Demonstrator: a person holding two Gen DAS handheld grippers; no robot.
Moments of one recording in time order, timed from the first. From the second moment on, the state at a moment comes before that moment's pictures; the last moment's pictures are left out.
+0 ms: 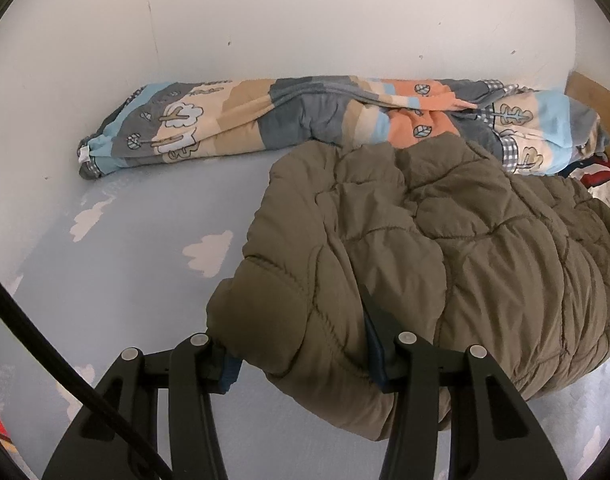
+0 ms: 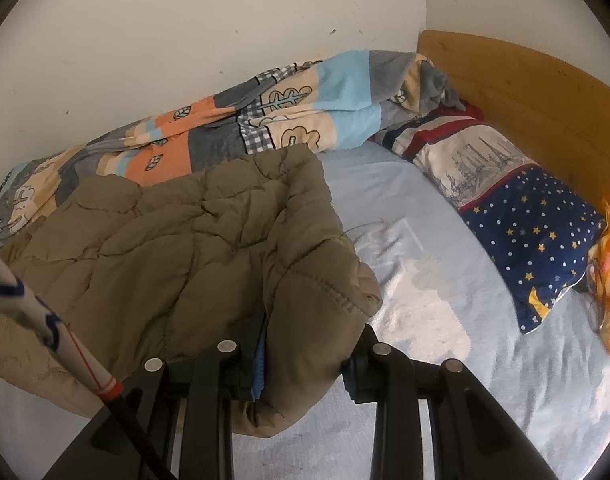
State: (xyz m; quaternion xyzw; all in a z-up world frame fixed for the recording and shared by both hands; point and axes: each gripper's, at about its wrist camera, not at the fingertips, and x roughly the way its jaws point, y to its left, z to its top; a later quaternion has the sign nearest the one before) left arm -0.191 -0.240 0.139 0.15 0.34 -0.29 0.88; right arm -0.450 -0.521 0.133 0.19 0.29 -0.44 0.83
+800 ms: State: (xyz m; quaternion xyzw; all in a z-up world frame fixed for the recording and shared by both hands) left arm -0.319 -0.115 0.163 0.13 0.33 -0.30 0.88; right arm -0.564 -0.399 0.162 0.20 0.27 -0.41 0.85
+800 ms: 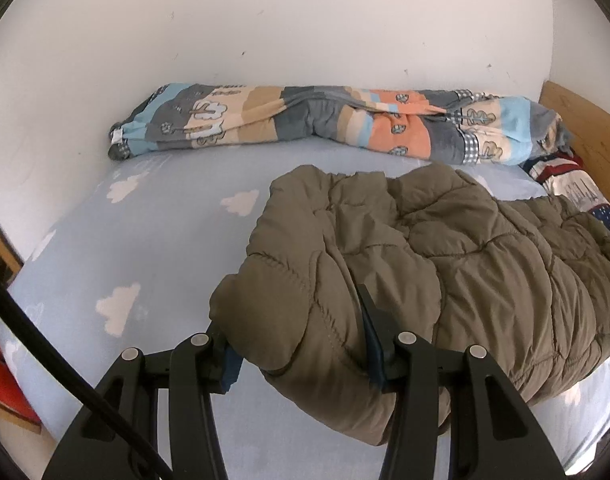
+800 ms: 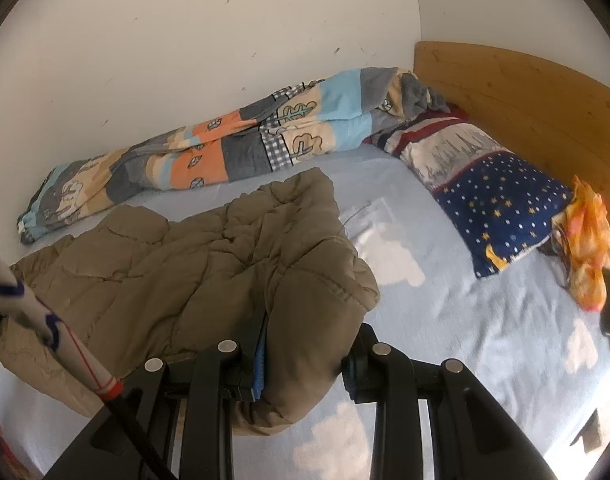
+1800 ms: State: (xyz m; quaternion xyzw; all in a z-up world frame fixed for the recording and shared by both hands) left arm -0.279 0.047 0.047 -0.25 0.56 -0.27 0.74; right arm -0.678 -0.404 0.044 0.51 0.23 -0.33 0.76
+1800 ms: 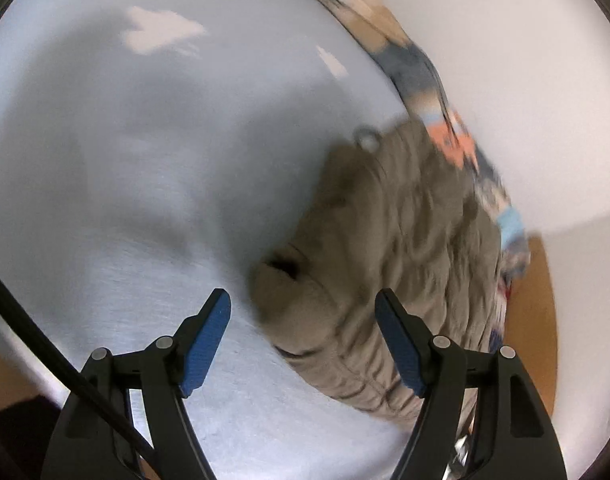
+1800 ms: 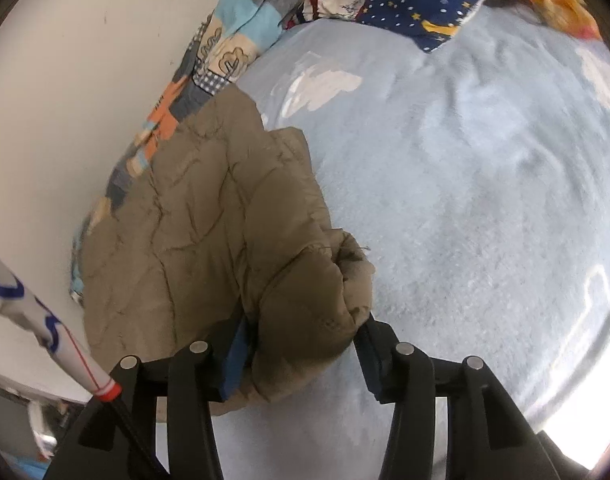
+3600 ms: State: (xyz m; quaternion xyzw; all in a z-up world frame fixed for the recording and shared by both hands) left arm -0.397 -0.229 0.077 0.18 0.36 -0.43 0.81; right arm -0.576 -0.391 0.065 0.31 0.30 -0.39 0.81
